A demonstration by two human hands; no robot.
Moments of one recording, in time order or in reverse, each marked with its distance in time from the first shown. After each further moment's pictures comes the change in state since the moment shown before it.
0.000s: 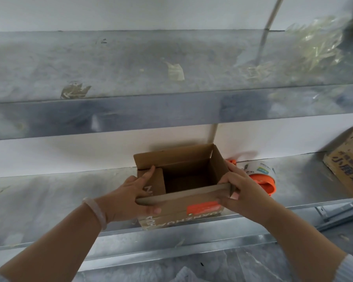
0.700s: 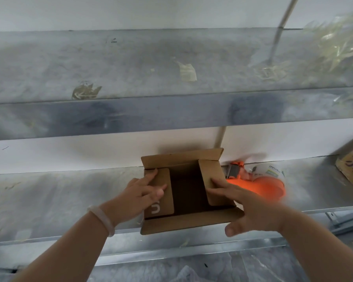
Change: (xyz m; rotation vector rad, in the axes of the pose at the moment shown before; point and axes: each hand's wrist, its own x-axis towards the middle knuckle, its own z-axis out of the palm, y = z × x) left_hand 0.012 -0.021 0.019 -0.213 0.210 0.091; right_hand 0.004 0.011 -0.003 -0.015 -0.504 0.068
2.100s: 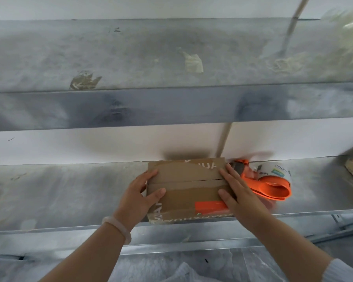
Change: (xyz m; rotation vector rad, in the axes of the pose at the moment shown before) left_hand -0.011 0.009 0.038 -0.510 0.445 -0.126; right_hand 0.026 0.013 0.040 0.050 0.474 0.227
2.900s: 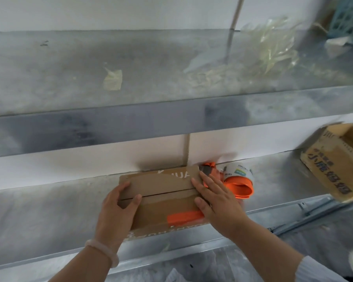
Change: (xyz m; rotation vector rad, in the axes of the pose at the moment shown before) left_hand 0.004 0.013 0.046 0.127 0.214 -0.077; right_hand -0.015 0.008 -0.021 -0.320 0.029 -0.041
